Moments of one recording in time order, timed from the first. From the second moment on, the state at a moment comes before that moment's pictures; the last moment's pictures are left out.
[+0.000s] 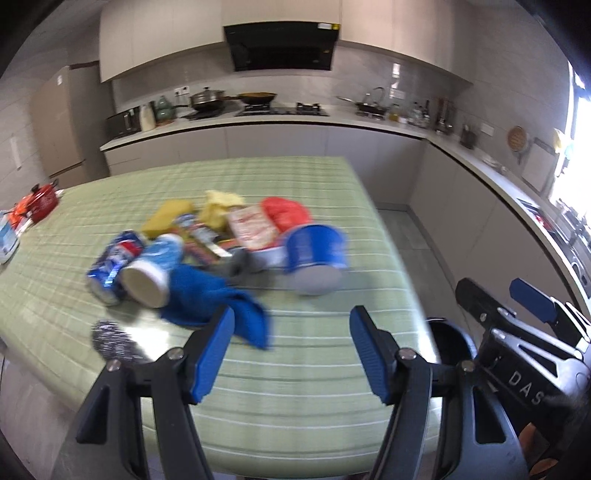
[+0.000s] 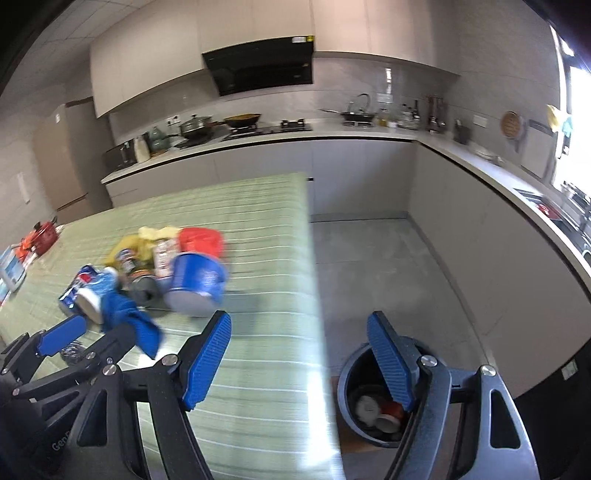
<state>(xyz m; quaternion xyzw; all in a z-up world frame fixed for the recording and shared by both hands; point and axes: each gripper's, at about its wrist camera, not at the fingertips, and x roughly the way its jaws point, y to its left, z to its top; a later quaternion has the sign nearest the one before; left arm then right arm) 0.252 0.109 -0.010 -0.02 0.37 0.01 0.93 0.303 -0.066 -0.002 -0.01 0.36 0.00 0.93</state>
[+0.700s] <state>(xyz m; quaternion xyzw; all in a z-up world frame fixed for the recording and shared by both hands) 0.287 0.215 -0.019 -0.03 0.38 0.05 0.92 0.339 0.053 -0.021 -0.01 0.37 0.03 0.93</state>
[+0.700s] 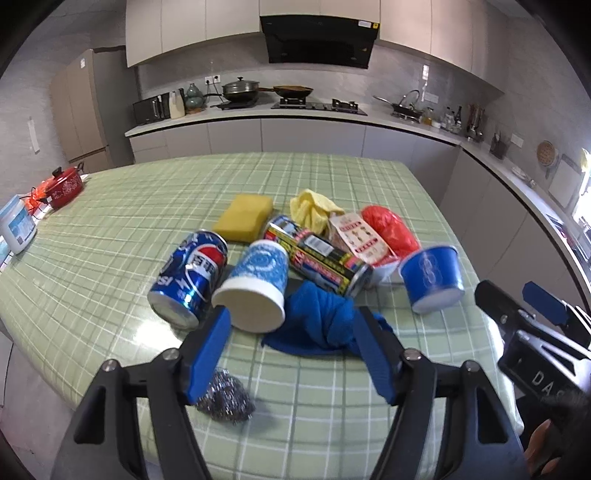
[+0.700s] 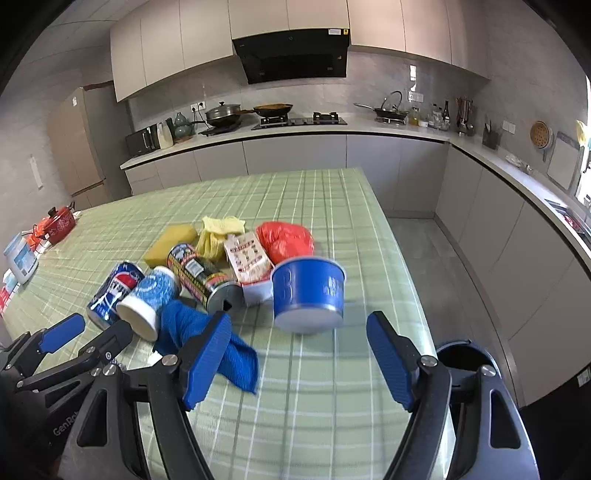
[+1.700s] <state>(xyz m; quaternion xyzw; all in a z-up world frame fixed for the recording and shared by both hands) 0.379 0.256 -0.081 -0.03 0.47 0.03 0.88 0.431 0.036 -0.071 0.01 0.43 -0.03 0.90</state>
